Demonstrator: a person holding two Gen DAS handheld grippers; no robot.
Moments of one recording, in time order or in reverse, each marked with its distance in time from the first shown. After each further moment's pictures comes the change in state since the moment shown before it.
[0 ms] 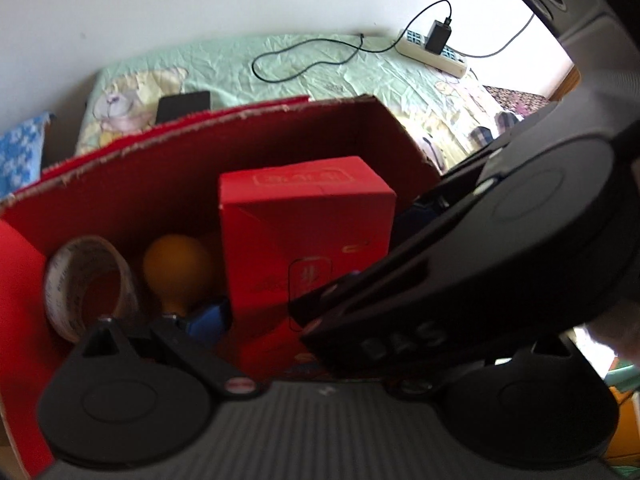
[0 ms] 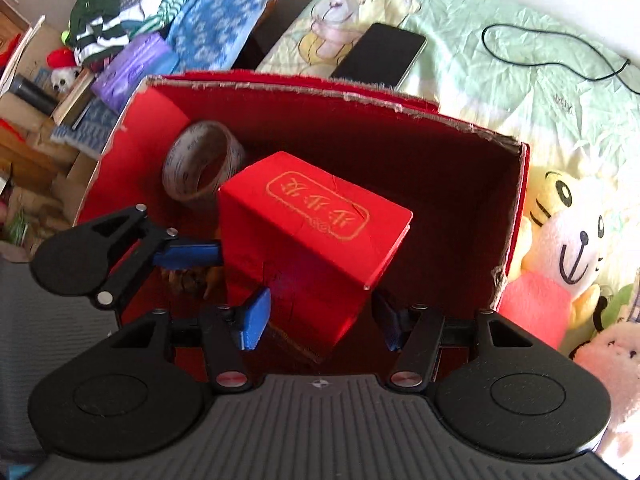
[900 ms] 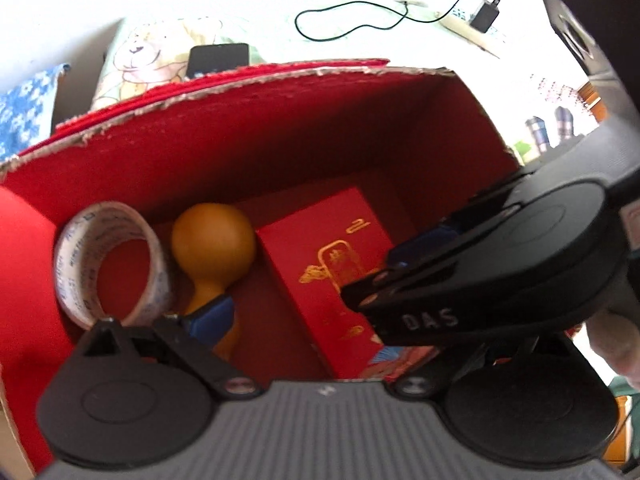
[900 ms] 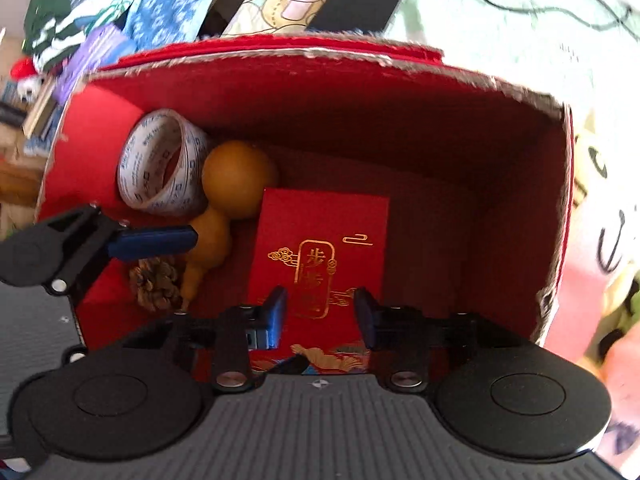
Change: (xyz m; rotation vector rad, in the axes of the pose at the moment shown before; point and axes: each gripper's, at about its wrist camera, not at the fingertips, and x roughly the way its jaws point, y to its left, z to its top) left arm 0.015 0.034 0.003 -0.069 0.115 0.051; right arm 0.037 -0.020 0.010 0.121 0.079 -0.008
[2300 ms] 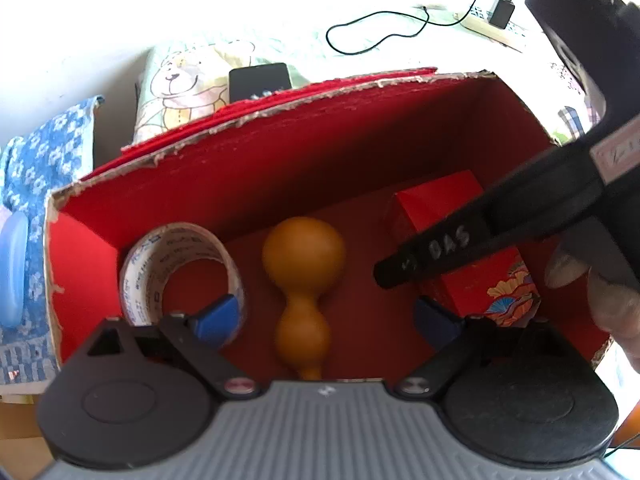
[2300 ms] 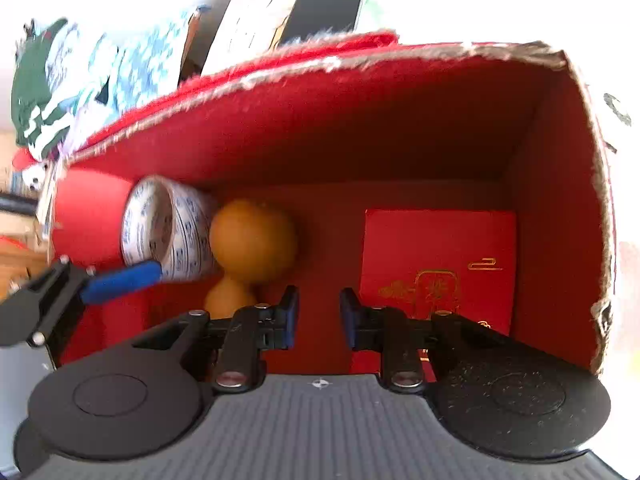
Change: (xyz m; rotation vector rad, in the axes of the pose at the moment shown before) left arm -0.006 0.024 -0.003 0.083 -0.046 0.127; right arm 0.003 -0.016 -0.001 0.228 -0.098 0.101
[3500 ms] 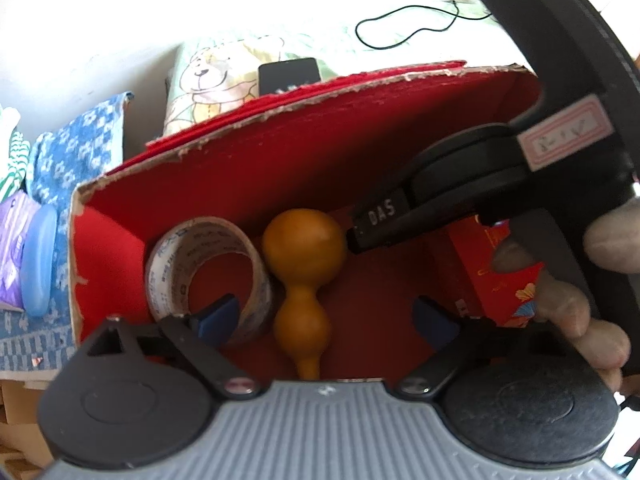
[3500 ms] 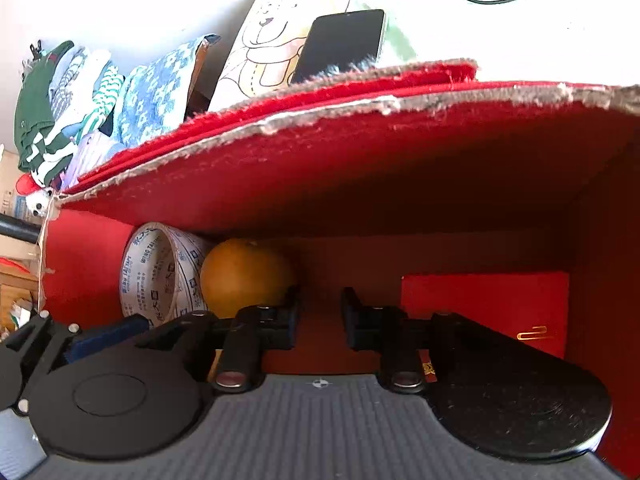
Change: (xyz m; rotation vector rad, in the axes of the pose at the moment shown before) left arm 0.002 -0.003 0.000 -0.020 0.018 0.115; right arm 0.022 0.010 0.015 -0.016 -0.098 0.023
